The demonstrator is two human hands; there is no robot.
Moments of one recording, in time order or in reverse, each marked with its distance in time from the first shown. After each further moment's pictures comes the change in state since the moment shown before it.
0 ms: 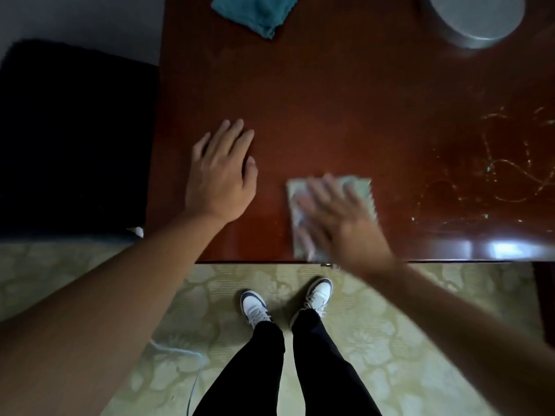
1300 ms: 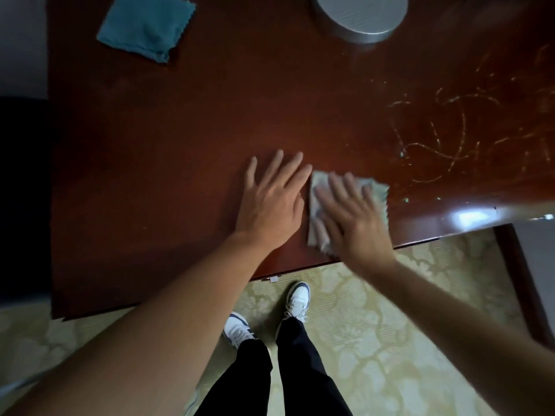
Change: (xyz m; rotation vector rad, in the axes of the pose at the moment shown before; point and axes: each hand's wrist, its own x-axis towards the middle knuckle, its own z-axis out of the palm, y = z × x) left_hand 0.016 0.172 0.049 -0.071 -0.159 0.344; right_hand -0.079 0.090 -0.022 -0.030 0.106 0.416
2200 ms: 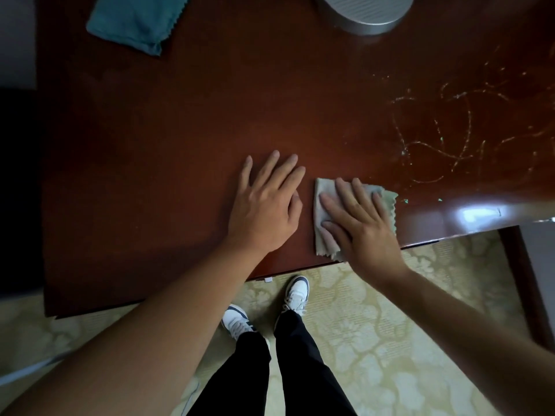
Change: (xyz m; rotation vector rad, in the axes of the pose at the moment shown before) left_hand -0.003 0.001 0.012 -0.011 0.108 -0.026; right_hand -0.018 0.017 -0.005 0.019 -0.049 -0.037
